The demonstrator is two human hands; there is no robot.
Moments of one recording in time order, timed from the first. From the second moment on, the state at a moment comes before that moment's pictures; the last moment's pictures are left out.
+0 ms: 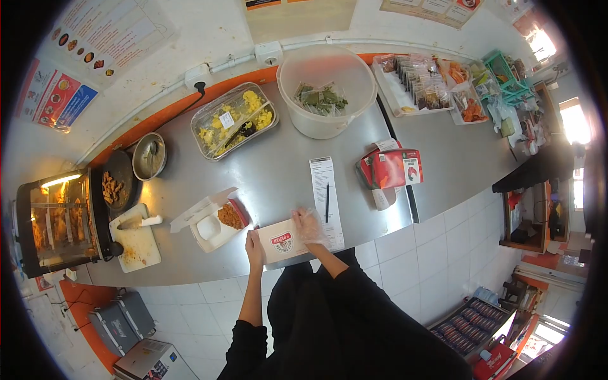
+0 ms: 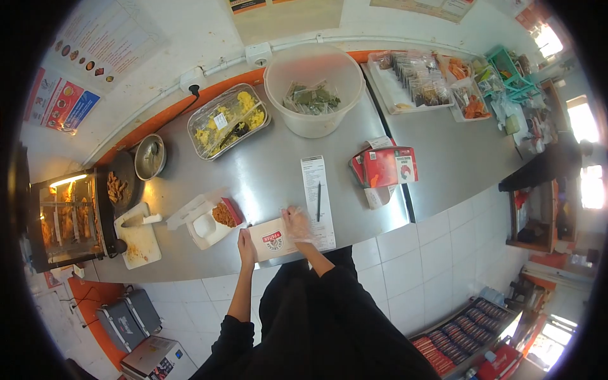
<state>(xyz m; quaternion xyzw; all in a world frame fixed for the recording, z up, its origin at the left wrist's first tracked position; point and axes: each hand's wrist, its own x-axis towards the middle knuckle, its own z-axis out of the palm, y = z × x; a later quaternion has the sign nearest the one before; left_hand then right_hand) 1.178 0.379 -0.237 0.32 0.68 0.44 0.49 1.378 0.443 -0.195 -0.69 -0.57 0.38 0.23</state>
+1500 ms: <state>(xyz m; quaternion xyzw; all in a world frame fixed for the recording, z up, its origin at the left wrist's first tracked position) 1.157 0.401 -0.127 0.44 0.80 0.40 -0.09 1.716 0.431 -0.034 -0.56 -0.46 0.66 0.19</state>
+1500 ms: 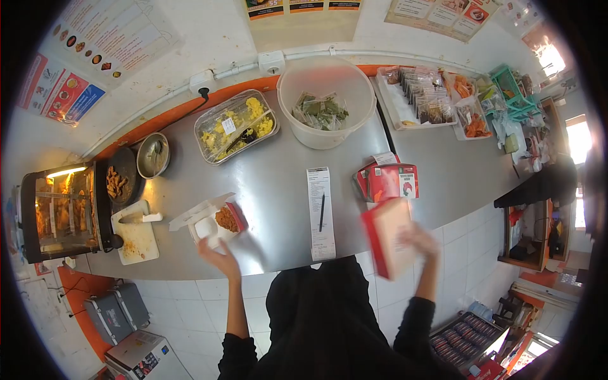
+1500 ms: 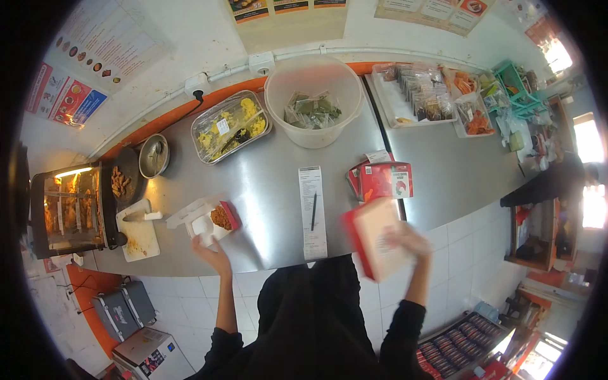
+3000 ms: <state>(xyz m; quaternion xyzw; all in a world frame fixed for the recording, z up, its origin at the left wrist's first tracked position) 1.165 0.444 -0.193 0.35 0.72 0.46 0.39 1.532 0.866 -0.076 -0.52 -0.74 0.43 0.00</state>
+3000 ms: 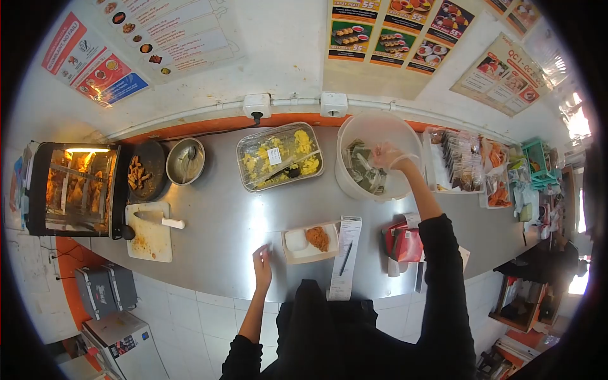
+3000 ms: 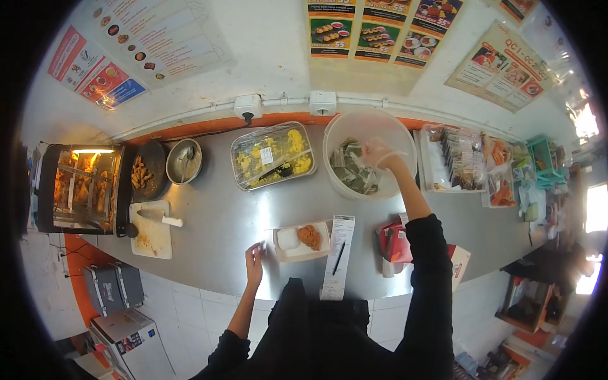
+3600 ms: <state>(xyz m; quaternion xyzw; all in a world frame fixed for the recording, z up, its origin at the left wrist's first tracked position) 1.110 0.386 -0.179 0.28 0.76 0.48 0.33 1.451 0.739 0.052 -0.42 -0.59 0.60 0.34</state>
